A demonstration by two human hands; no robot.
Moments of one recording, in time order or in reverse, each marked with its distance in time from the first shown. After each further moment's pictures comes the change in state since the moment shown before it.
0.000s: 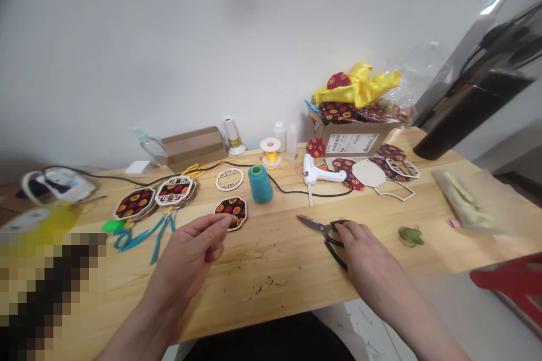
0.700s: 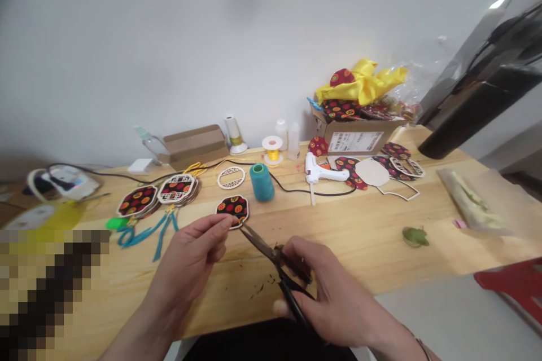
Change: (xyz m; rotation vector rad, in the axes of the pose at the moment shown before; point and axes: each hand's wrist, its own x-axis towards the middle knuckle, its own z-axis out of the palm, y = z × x) left_hand 0.000 -0.009 -0.004 0.001 -0.002 -0.016; right_hand 0.021 -0.082 -0.047 0.939 -0.242 -0.040
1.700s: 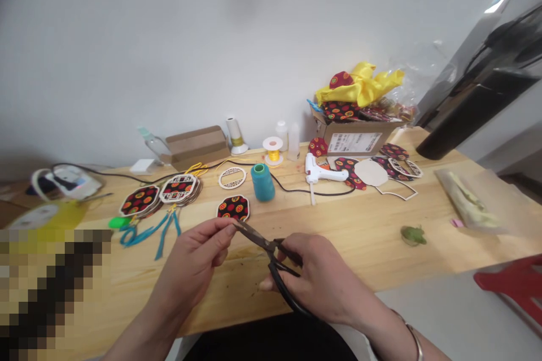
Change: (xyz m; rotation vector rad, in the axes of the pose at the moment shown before) left_hand -0.010 -0.001 0.001 0.141 -0.077 0.097; right_hand 0.016 -0.004 0.006 -0.187 -0.071 0.120
